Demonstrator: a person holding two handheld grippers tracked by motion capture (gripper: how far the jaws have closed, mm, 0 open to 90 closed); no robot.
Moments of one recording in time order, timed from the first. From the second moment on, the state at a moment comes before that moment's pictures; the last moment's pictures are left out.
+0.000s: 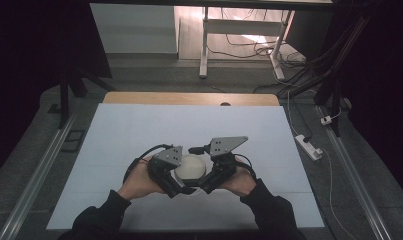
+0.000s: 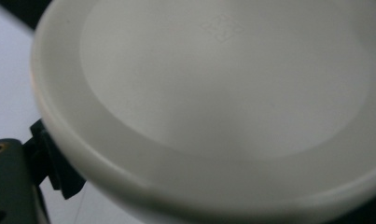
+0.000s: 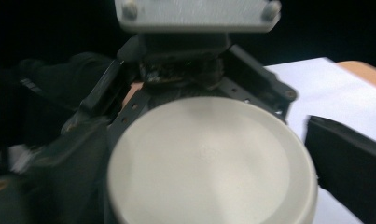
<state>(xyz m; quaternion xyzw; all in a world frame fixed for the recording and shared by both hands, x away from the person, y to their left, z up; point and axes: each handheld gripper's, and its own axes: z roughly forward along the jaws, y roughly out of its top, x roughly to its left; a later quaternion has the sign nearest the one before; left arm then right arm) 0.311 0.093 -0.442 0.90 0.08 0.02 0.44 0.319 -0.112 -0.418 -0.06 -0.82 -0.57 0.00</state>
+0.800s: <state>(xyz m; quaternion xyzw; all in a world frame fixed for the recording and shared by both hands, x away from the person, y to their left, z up) 0.314 0.097 -0.443 0.90 0.09 0.01 0.43 0.315 -0.110 -0.424 -0.10 -0.83 -0.55 -0.03</state>
